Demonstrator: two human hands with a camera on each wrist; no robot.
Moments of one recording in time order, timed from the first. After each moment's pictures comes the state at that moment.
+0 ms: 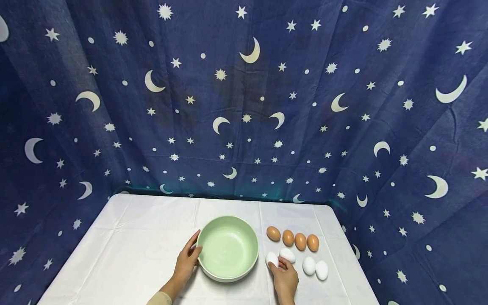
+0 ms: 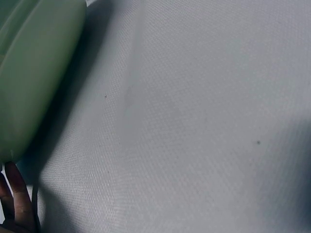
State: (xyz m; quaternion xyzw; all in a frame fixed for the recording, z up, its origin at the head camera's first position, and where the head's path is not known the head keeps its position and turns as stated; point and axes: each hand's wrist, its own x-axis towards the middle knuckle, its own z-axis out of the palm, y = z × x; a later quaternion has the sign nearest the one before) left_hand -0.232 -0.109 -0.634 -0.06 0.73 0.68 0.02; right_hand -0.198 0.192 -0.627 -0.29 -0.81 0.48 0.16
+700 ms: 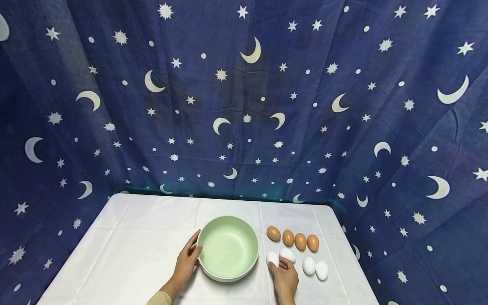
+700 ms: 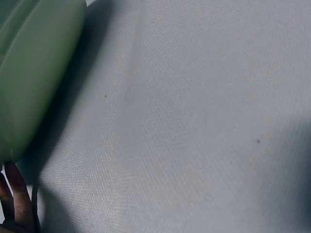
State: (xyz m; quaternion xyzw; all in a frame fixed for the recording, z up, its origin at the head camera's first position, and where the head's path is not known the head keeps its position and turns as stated) left_hand -0.237 -0.112 -0.634 -0.05 0.72 0.69 0.02; right_hand -0.201 0.190 -0.628 -0.30 -0.81 0.49 0.16
